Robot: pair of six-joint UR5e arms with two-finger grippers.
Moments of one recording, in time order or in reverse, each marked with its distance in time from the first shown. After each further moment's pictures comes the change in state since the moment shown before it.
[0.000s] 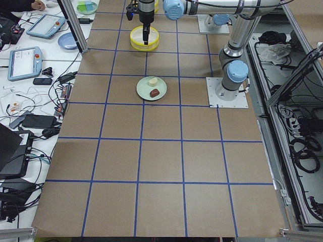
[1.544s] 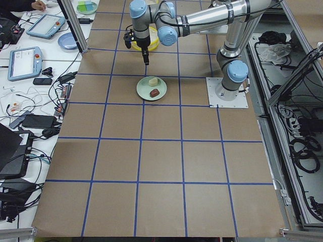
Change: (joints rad) left arm 0.102 -0.110 -0.152 0.120 -0.014 -0.158; right arm -0.170 0.020 -0.001 -0.012 0.007 -0.220
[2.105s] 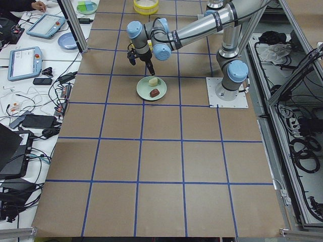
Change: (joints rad) left arm 0.001 -0.116 -0.075 0.005 0.000 -0.104; right arm -0.293 0.095 0.001 0.016 -0.003 -0.174
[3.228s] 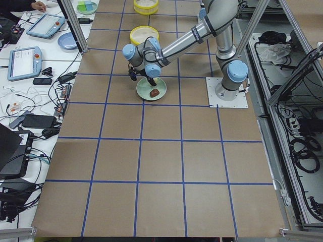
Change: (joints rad) left arm 0.000 -0.189 -0.008 0.052 -0.011 -0.031; right arm -0.155 0.271 0.000 -0.313 -0.091 -0.194
